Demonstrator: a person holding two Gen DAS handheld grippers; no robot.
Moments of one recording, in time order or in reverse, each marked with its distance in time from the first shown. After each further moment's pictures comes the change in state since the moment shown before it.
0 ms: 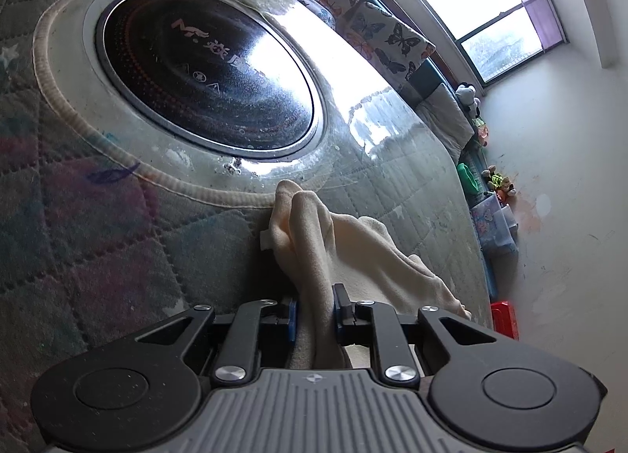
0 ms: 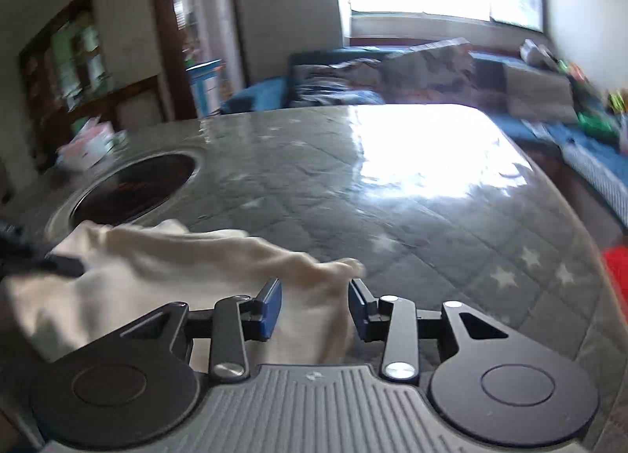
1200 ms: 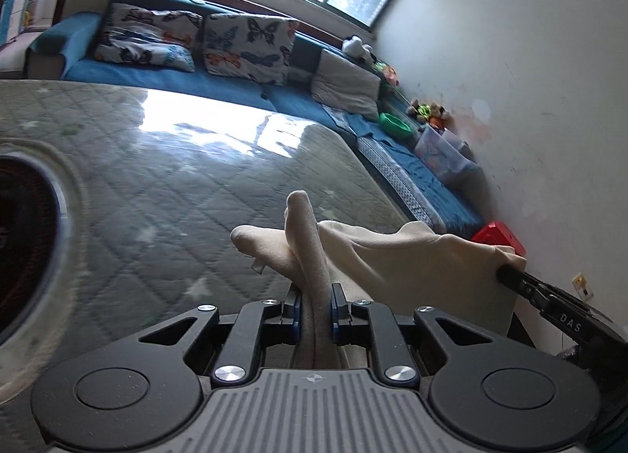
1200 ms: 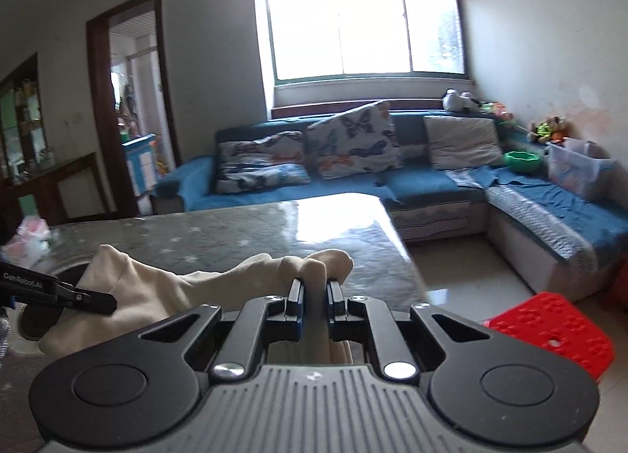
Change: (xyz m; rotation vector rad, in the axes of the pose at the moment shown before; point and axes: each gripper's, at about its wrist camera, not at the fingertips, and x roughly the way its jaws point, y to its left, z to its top) left arm 0.106 -0.194 0.012 0.508 -0.006 -0.080; right arm -0.073 -0.099 0.066 0.067 -0.220 -0.193
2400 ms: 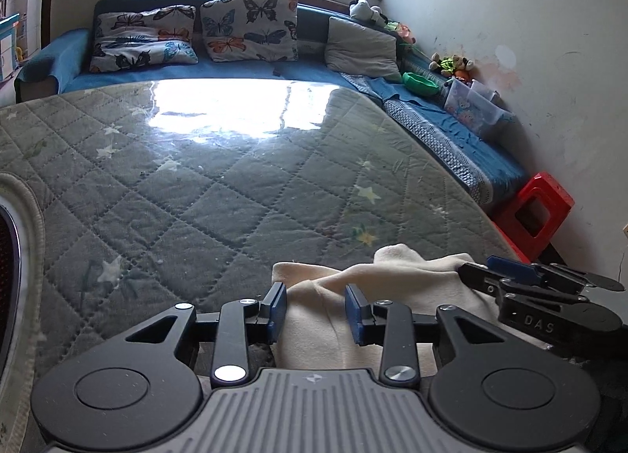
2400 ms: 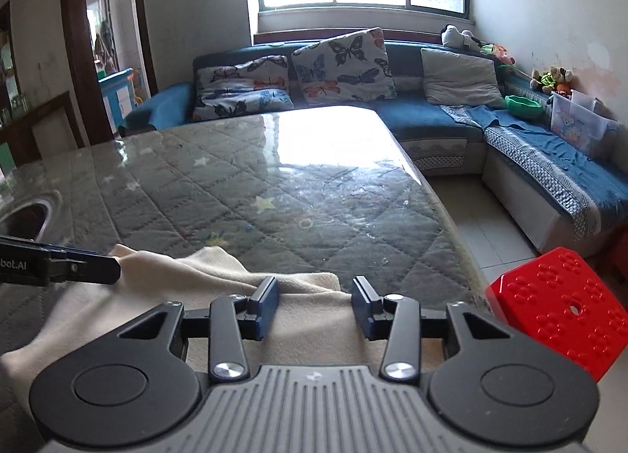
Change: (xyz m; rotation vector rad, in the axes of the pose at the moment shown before) left arm 0.095 -0.005 0.003 0.134 0.079 0.147; right arm 0.134 0.011 -0.035 -0.023 0.220 -0.050
